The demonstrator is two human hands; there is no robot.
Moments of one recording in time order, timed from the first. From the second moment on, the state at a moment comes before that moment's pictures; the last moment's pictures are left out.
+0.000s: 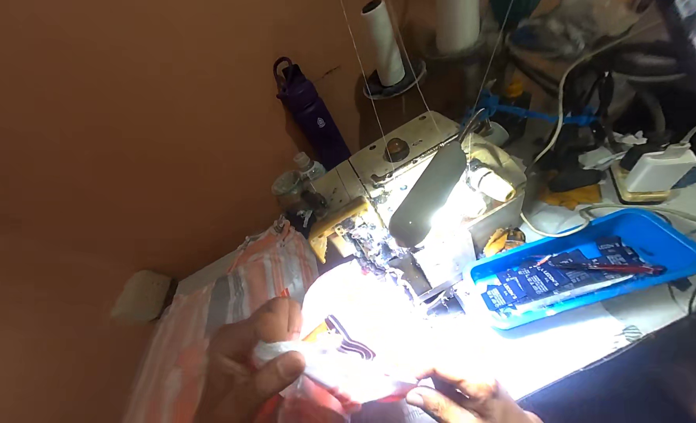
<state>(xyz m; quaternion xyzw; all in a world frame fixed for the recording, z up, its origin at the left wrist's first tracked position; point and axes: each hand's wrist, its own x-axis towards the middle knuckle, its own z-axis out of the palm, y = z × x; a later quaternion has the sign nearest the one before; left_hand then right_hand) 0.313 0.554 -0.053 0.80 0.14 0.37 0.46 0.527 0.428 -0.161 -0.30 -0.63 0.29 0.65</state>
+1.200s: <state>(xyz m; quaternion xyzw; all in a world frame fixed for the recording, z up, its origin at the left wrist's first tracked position) 0.398 0.497 -0.114 0.84 0.41 0.33 -0.15 0.488 0.454 -0.189 -0.45 -0.47 0.22 0.73</state>
